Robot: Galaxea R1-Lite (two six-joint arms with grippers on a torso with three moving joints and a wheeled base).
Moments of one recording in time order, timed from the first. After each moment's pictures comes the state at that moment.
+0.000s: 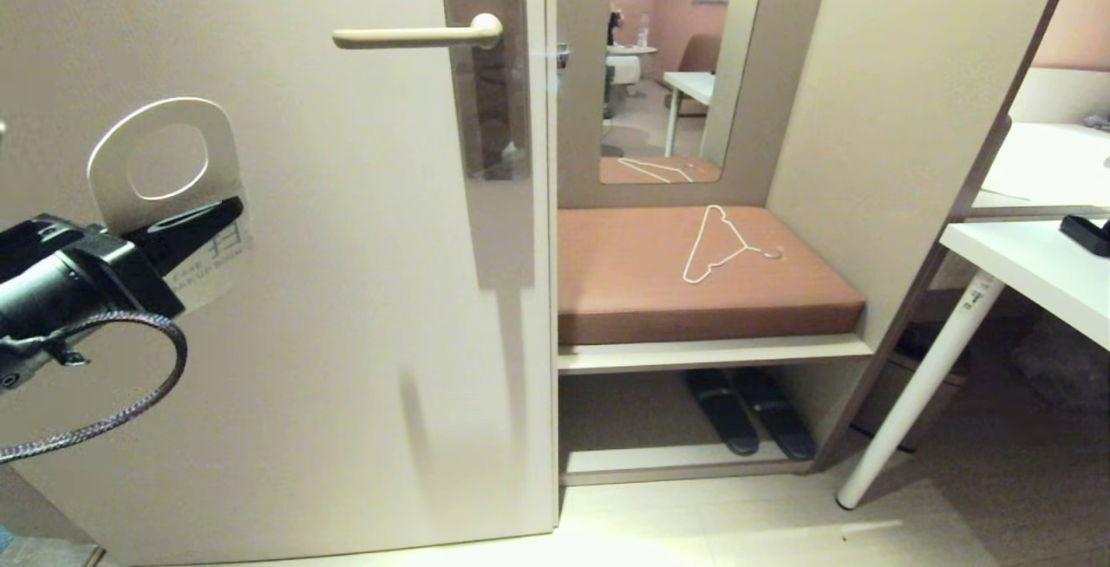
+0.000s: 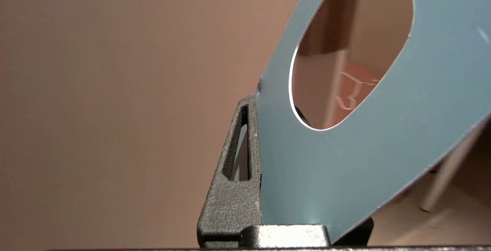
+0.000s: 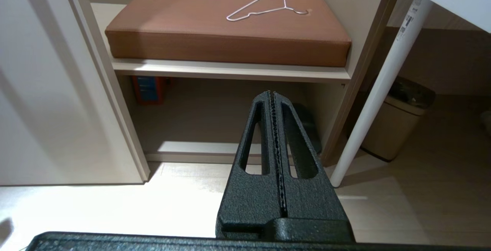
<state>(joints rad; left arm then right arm) 0.01 1.28 -0.52 -0.89 -0.40 -0.02 0.01 0.01 -0.01 0.03 0.00 -0.01</state>
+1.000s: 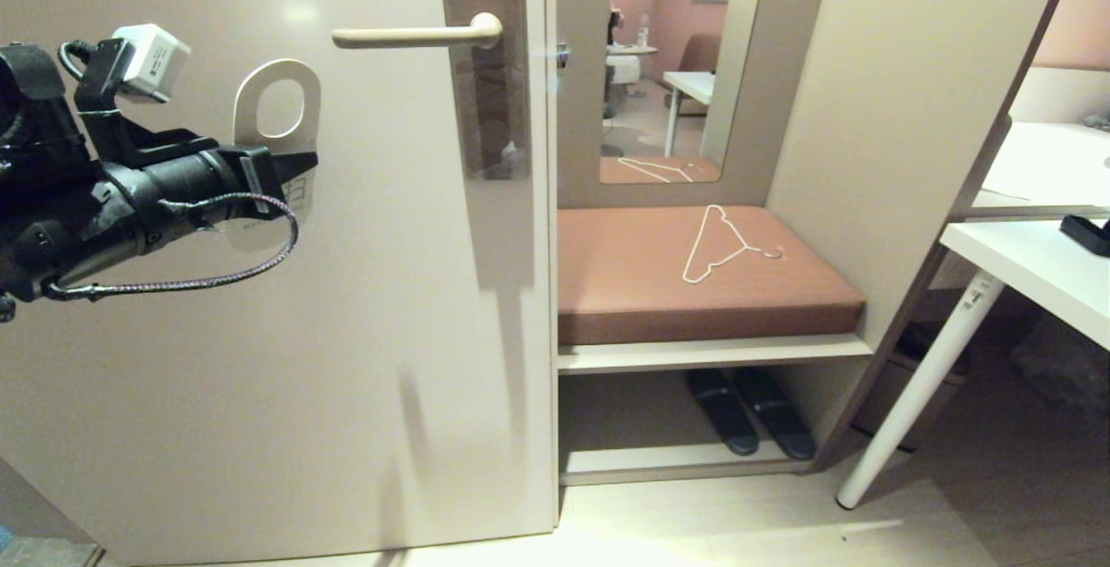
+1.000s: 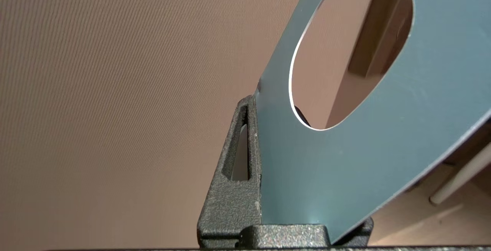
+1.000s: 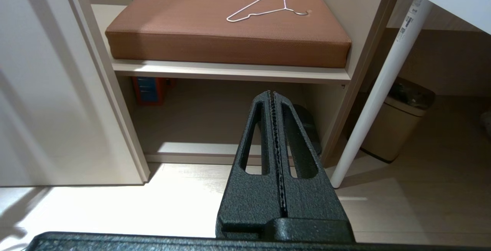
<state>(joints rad) -0.11 1.53 -0.99 -0.50 -0.20 -0.02 0.01 0.00 -0.01 0.03 0.00 -0.01</state>
